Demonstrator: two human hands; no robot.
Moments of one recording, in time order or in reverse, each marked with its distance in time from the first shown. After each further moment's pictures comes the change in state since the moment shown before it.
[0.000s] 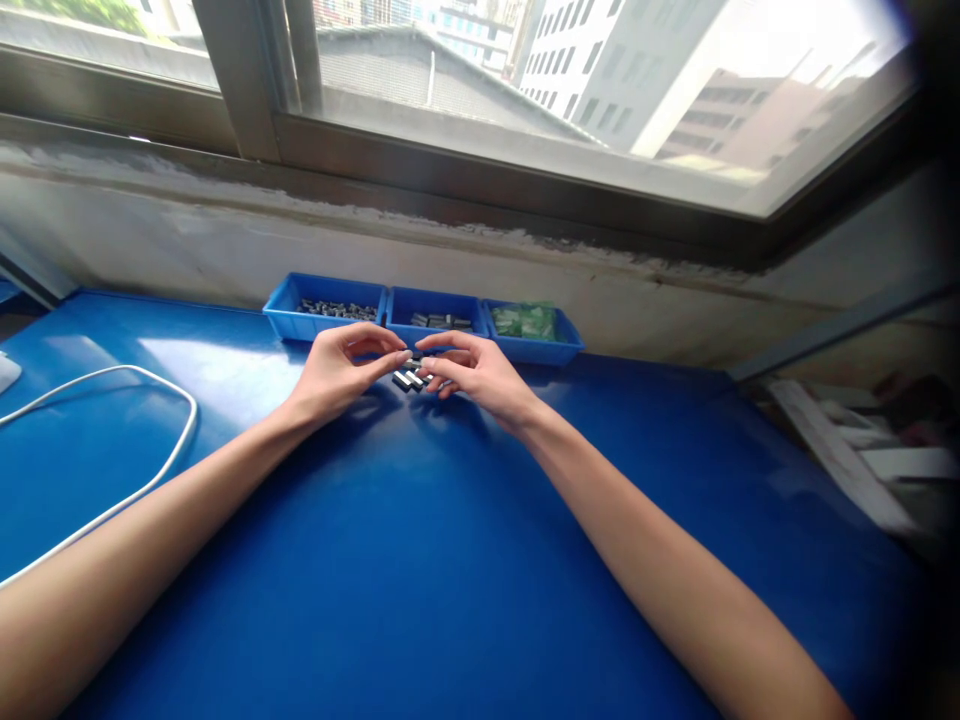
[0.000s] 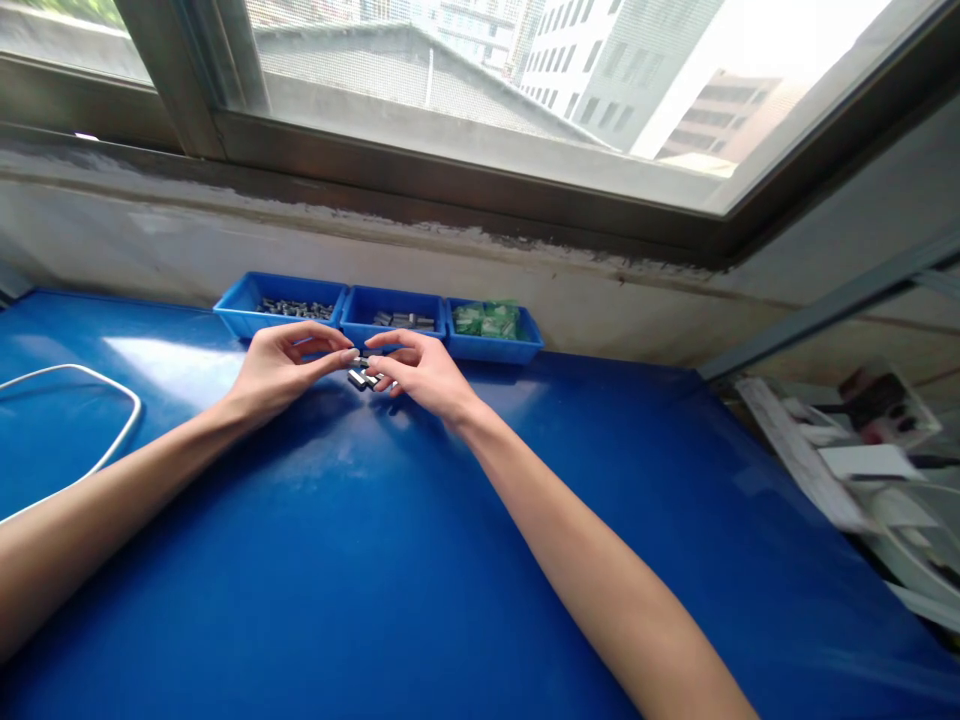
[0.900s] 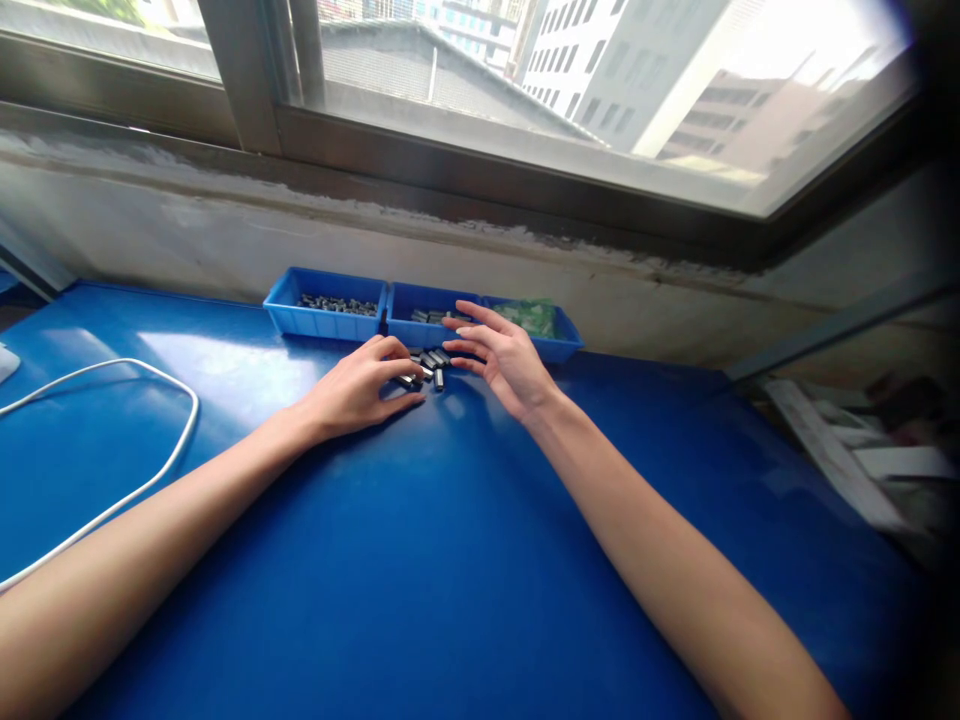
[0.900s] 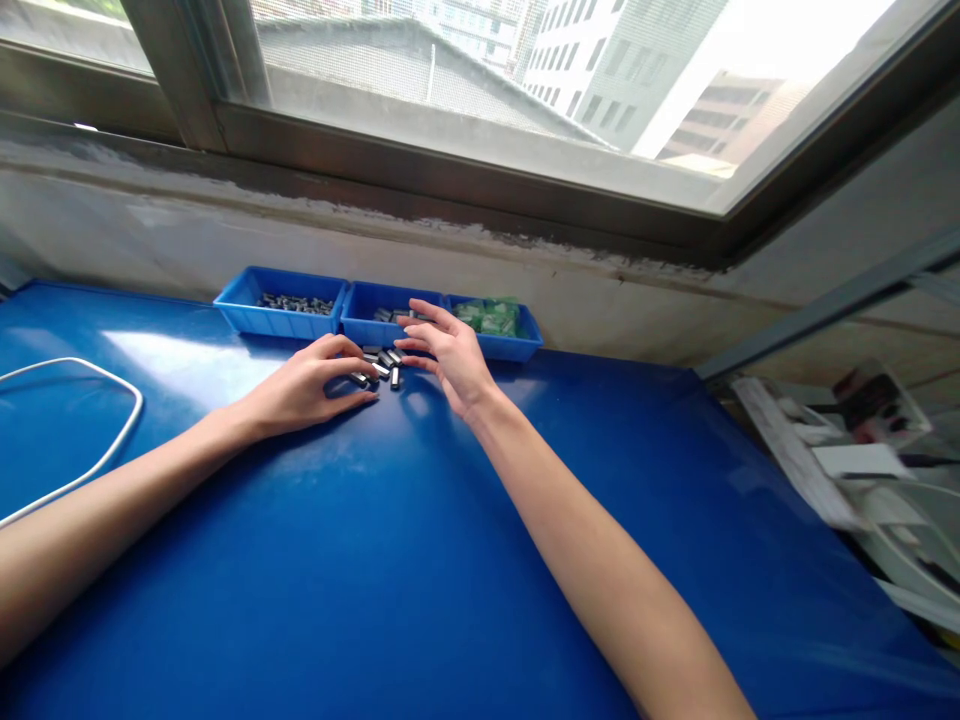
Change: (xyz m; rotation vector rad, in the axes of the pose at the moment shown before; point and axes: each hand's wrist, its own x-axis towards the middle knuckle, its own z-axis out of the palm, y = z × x) left_hand -0.007 -0.010 0.000 0.678 -0.380 0.396; right_hand 0.004 -0.006 -0.015 0.254 0.249 -0.001
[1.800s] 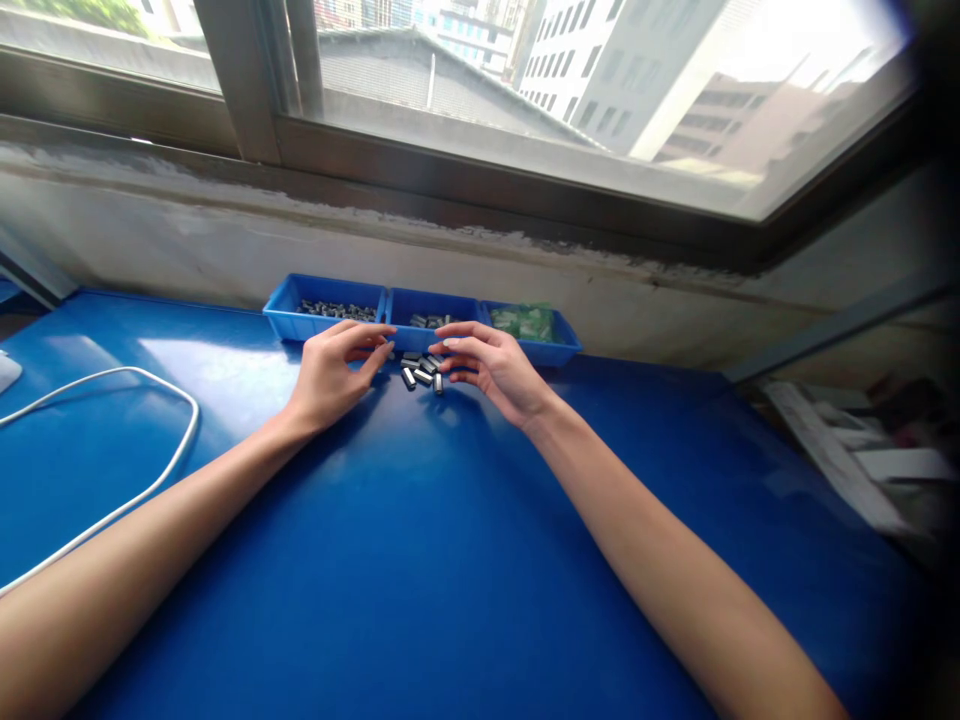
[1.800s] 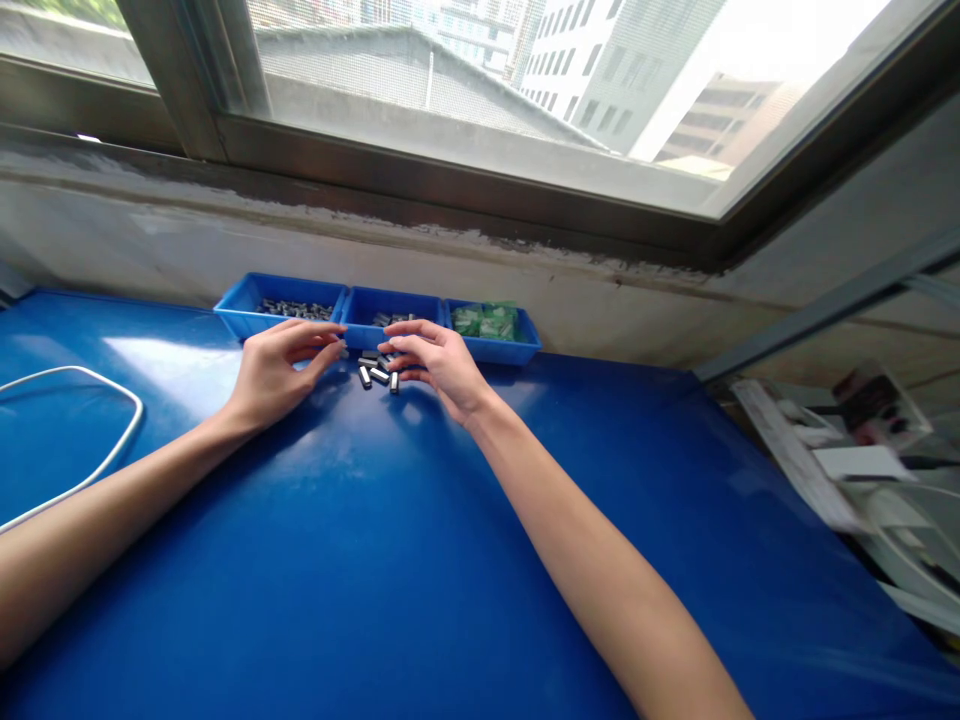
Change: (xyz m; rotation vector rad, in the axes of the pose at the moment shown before) left_hand 0.002 0.000 -0.004 -0.249 0.484 -0.272; right_hand -0.004 0.000 0.000 -0.055 -0.162 0.029
